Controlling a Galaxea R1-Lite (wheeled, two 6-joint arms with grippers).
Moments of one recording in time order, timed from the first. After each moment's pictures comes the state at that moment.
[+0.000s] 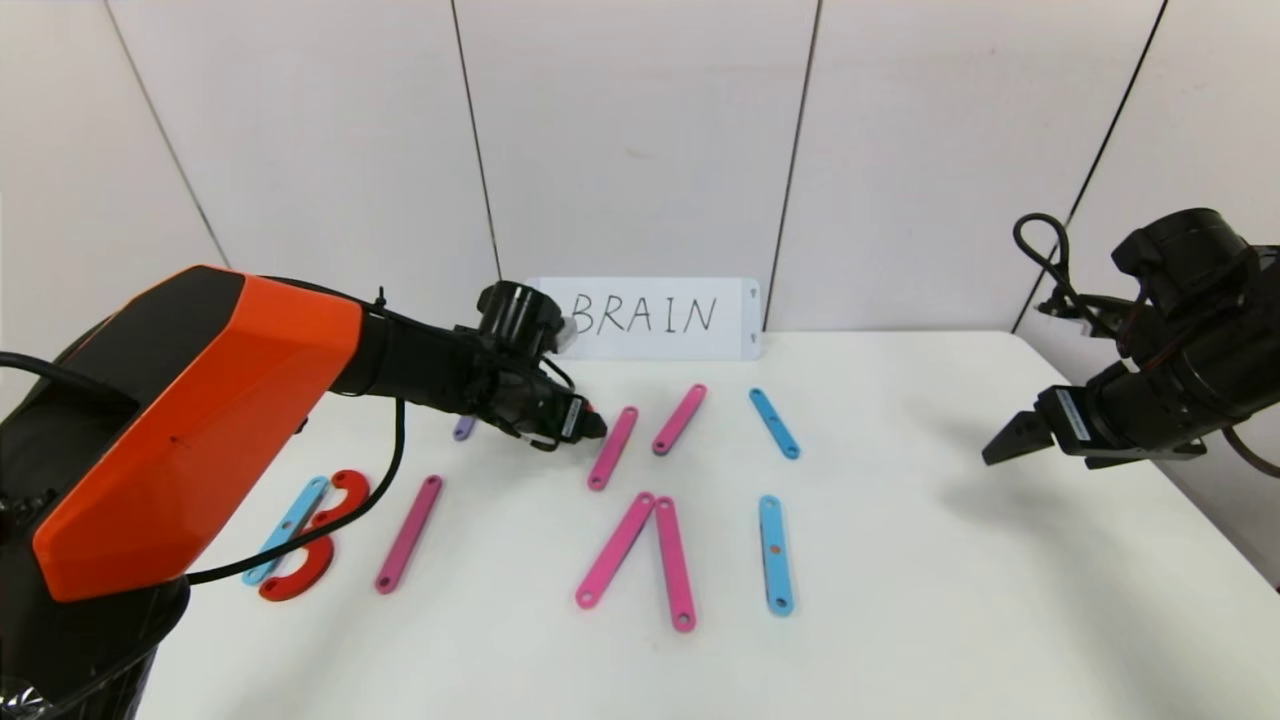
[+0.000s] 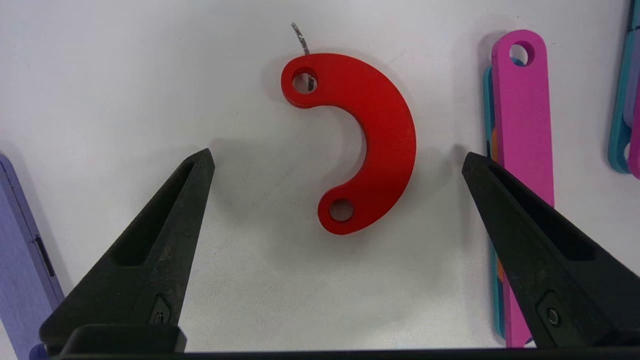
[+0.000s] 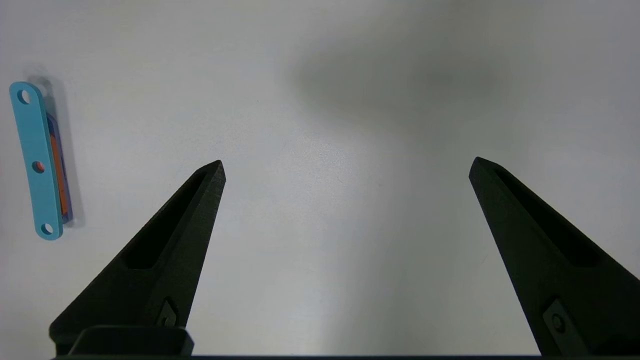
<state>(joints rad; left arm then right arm) -0.40 2.31 -1.63 0.12 -0.04 -0.02 -0.04 1.81 -1.36 0.68 0.12 0.00</state>
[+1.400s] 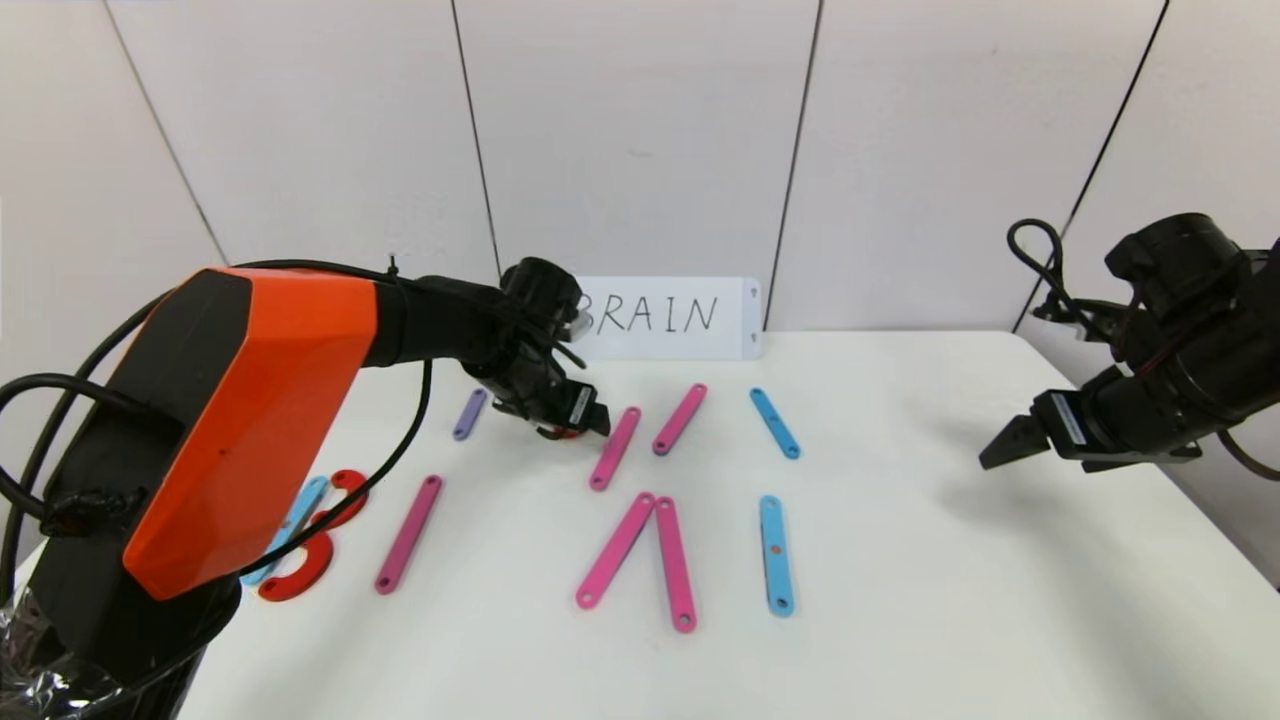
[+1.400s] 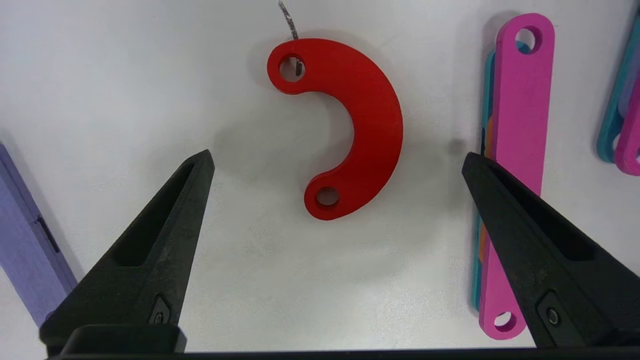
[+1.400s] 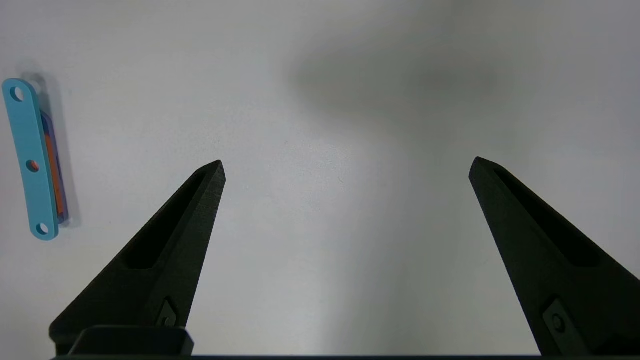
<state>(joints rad) -0.42 2.38 -1.98 0.50 0.00 -0.04 -0.03 1.81 -1.36 0.68 0.11 0.00</state>
